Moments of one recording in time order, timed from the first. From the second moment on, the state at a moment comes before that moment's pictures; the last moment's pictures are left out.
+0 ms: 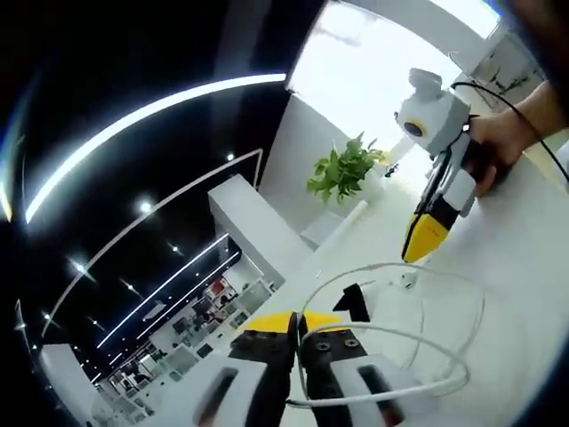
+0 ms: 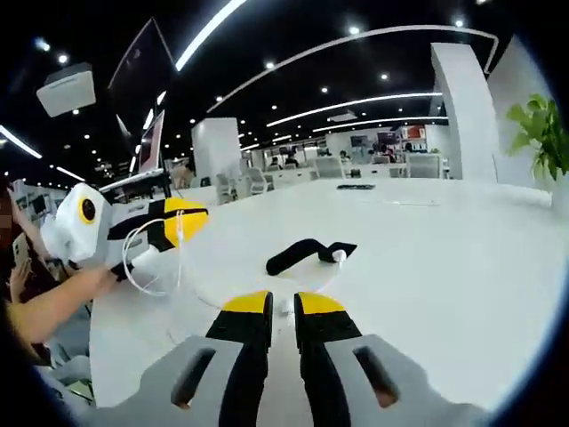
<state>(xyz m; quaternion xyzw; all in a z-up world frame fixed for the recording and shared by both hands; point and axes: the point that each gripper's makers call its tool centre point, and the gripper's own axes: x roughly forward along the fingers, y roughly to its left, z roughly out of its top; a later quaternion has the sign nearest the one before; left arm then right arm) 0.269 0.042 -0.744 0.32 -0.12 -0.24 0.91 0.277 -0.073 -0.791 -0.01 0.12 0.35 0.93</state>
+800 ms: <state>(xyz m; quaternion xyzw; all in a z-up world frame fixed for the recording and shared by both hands) 0.268 0.040 -0.745 0.31 -0.12 -0.24 0.91 0.273 -0.062 -0.805 -0.05 0.14 0.40 0.90</state>
